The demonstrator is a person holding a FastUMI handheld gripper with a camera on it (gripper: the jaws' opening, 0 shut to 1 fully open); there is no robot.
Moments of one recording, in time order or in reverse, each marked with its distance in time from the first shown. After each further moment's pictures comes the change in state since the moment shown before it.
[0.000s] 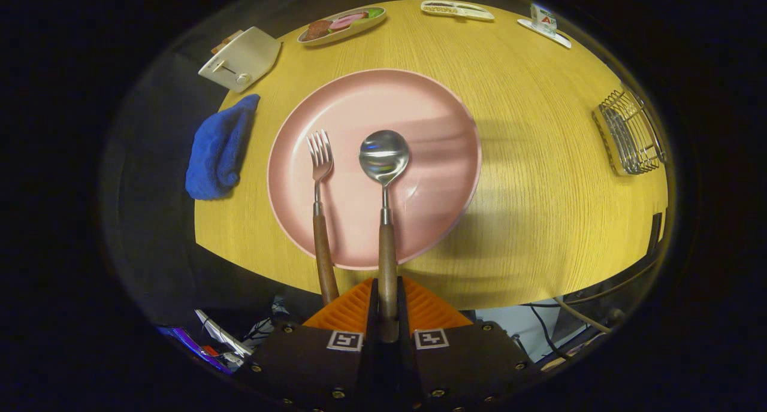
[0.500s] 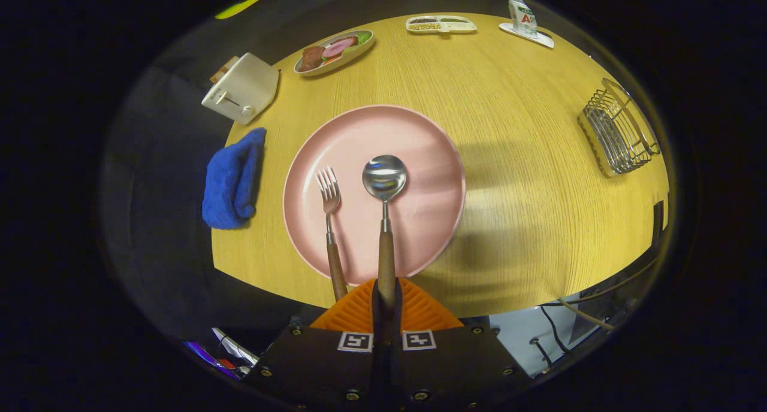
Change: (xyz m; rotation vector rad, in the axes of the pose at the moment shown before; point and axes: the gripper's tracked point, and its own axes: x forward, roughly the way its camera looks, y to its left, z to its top) arm -0.031 0.007 0.026 0.049 -0.105 0.059
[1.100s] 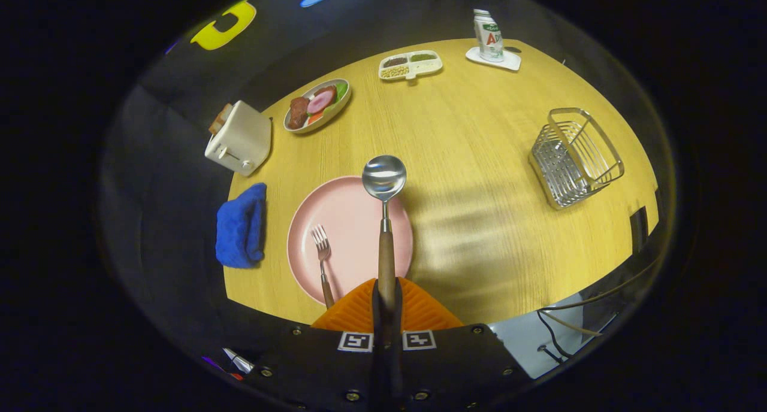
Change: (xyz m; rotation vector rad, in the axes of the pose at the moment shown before) arm -0.067 -0.050 0.060 0.075 -0.200 -0.038
